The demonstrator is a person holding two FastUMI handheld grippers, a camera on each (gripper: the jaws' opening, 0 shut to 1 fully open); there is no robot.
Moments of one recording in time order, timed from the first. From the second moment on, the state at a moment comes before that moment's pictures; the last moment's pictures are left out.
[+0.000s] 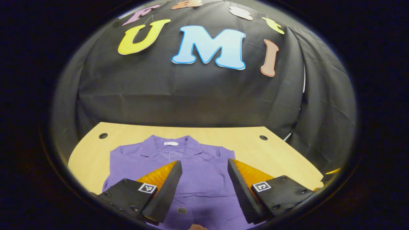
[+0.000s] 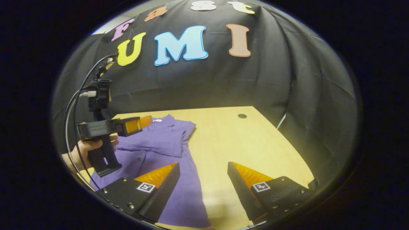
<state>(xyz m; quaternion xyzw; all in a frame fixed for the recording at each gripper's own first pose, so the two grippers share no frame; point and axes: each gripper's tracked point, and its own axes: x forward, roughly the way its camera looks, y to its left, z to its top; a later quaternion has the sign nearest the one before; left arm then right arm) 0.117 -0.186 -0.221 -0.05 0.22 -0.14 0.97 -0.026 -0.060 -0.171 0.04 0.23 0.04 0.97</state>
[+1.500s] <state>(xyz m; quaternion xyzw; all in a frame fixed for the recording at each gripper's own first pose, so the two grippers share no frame) -0.196 0.096 -0.353 -0.04 0.36 -0.05 0.93 -0.119 -0.025 -0.294 0.06 0.36 -0.02 0.93</state>
